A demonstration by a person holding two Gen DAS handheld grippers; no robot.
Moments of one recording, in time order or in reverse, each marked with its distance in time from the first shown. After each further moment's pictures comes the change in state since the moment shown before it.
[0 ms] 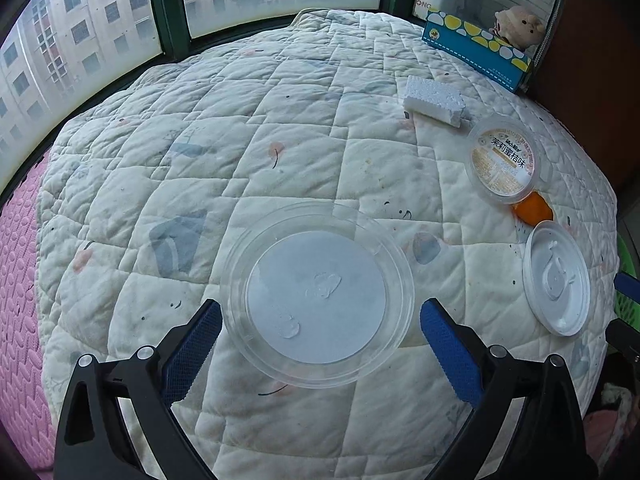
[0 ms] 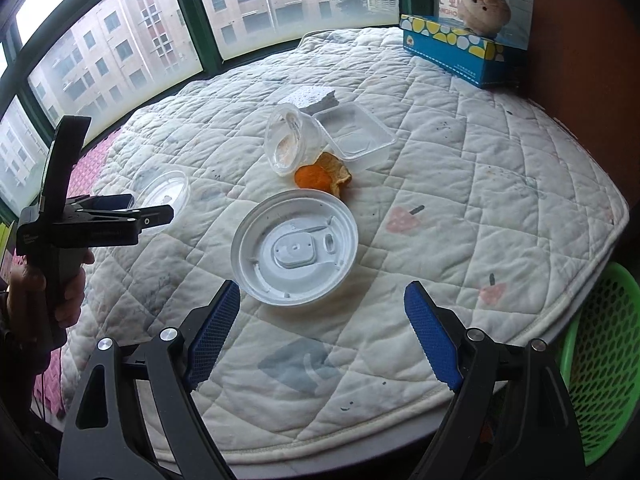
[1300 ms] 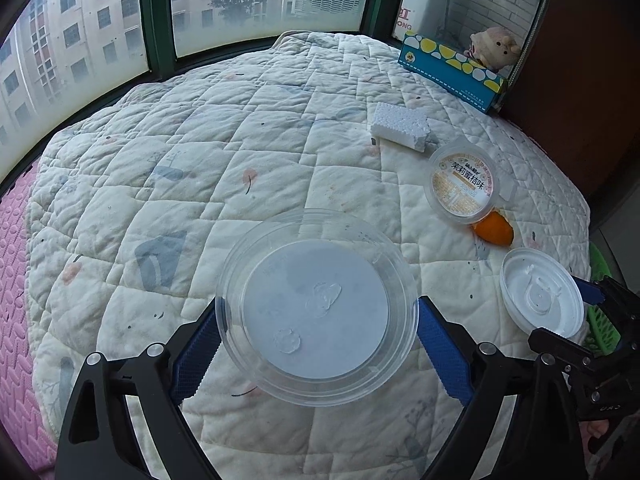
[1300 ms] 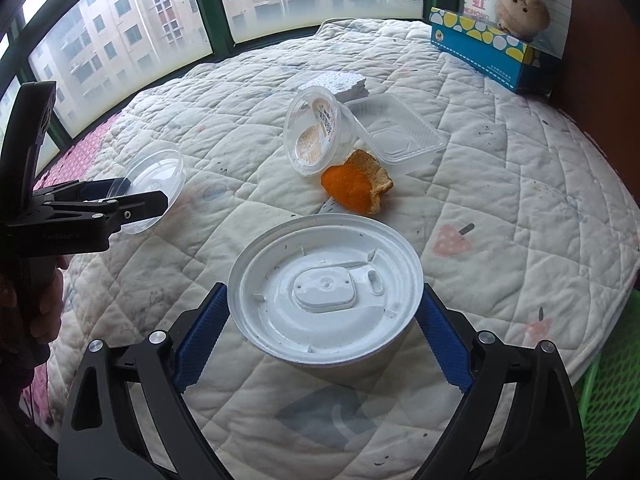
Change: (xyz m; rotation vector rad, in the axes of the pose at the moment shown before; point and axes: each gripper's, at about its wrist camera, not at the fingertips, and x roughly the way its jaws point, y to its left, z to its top) left arm -0.023 -0.011 0.002 -0.003 -0.079 -0.089; right arm 0.026 0.013 0.008 -0.041 0.000 0.011
